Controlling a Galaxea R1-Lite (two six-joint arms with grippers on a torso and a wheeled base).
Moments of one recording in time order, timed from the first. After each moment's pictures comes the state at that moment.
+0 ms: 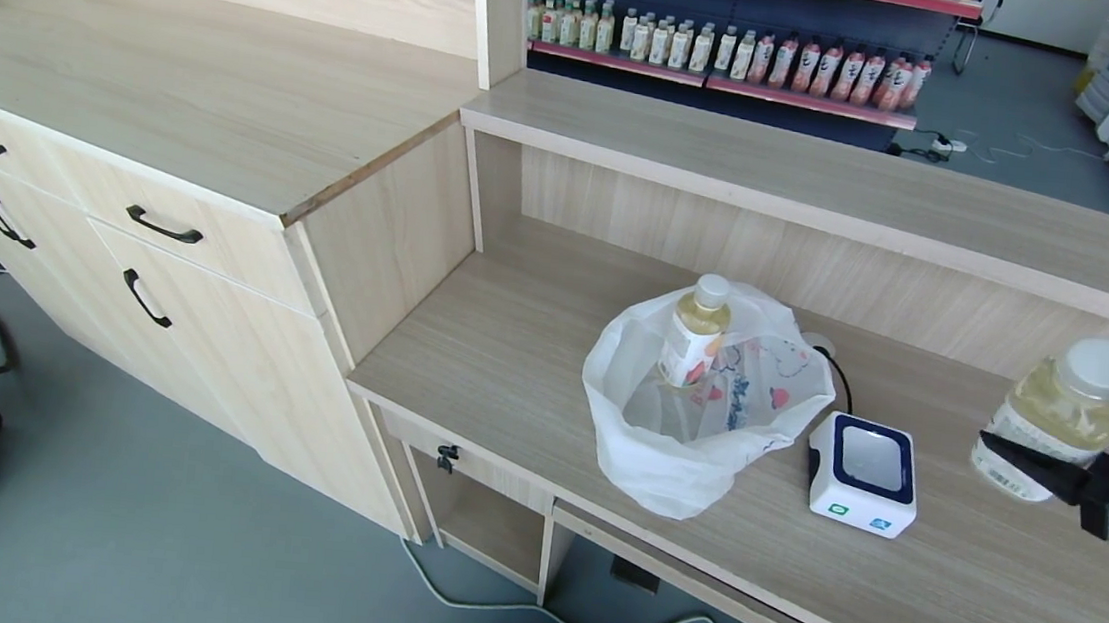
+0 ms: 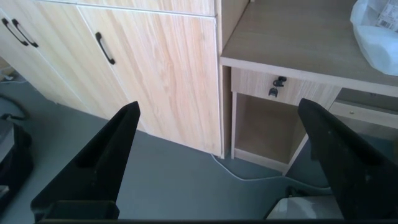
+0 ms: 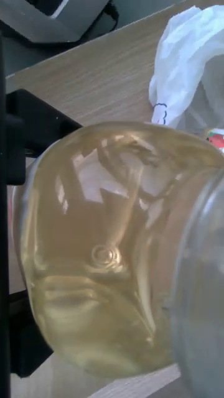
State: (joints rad) left arm 0.00 0.00 0.00 -0.06 0.00 0.12; right arm -0.36 1.44 -0.50 -0.70 0.71 -0.85
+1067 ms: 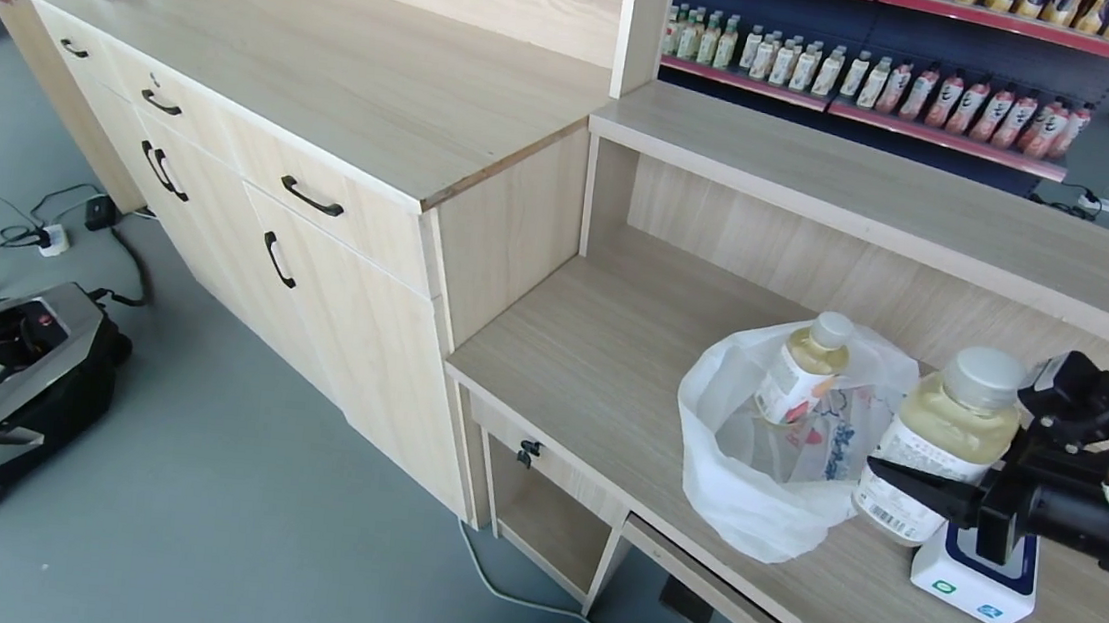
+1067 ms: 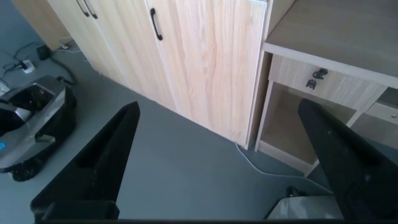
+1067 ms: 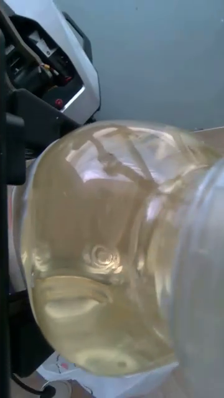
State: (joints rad) left arm 0.00 0.00 0.00 -0.06 0.00 0.12; right arm -0.04 1.48 -0.47 -0.70 0.62 -0.55
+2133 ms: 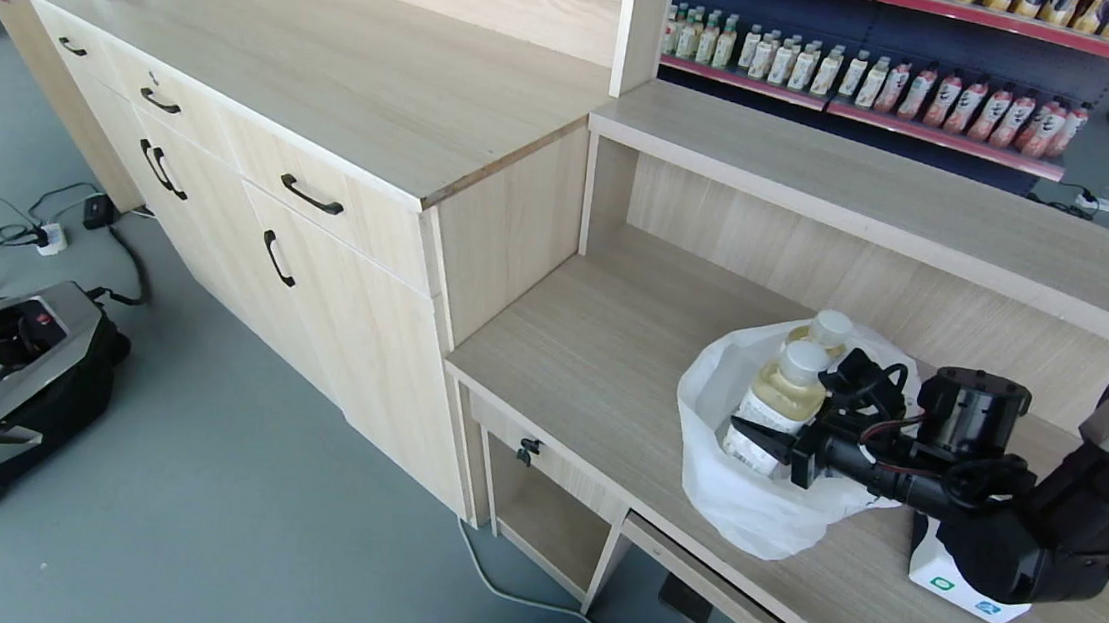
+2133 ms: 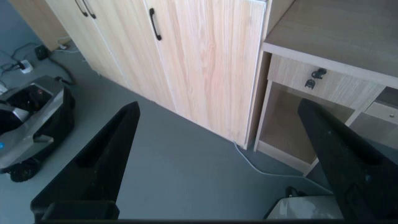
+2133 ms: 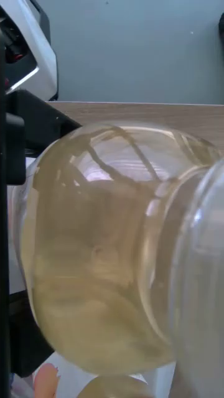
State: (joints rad) left arm 0.00 0.00 0.00 -0.06 0.00 0.12; right arm 0.10 2.13 -0.71 -1.25 0.62 -0.42
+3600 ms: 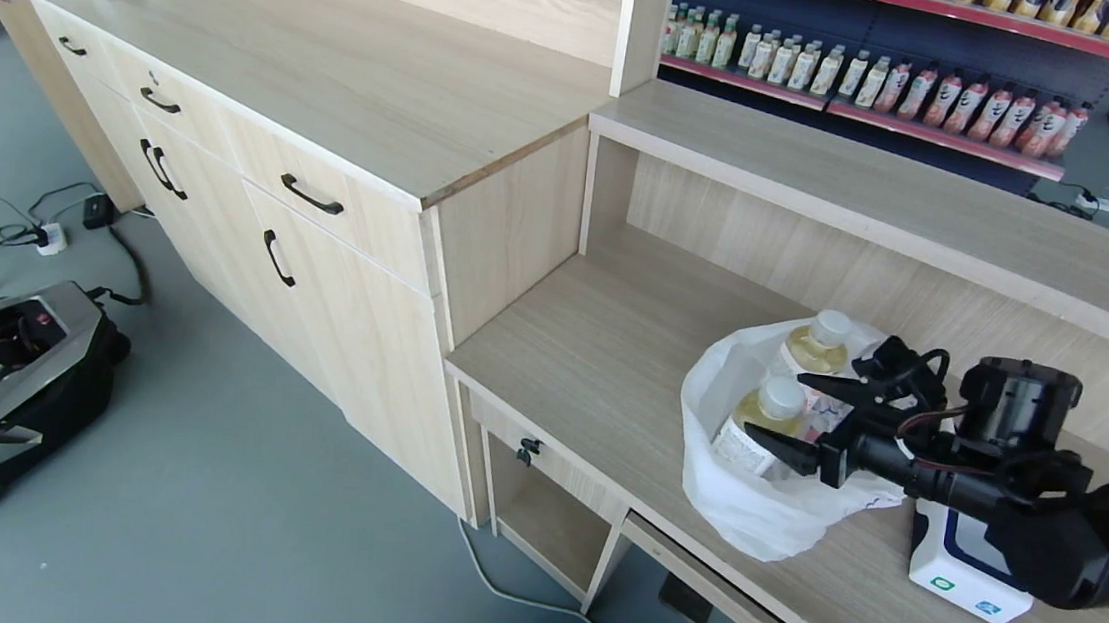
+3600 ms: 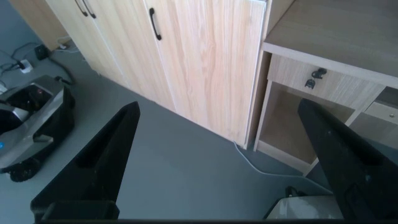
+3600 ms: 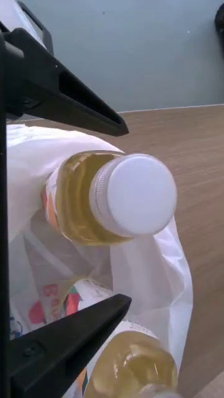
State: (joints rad) left arm 0.00 0.00 0.00 -0.06 0.00 0.12; right arm 0.06 1.97 -0.64 -1.11 0.60 -0.39
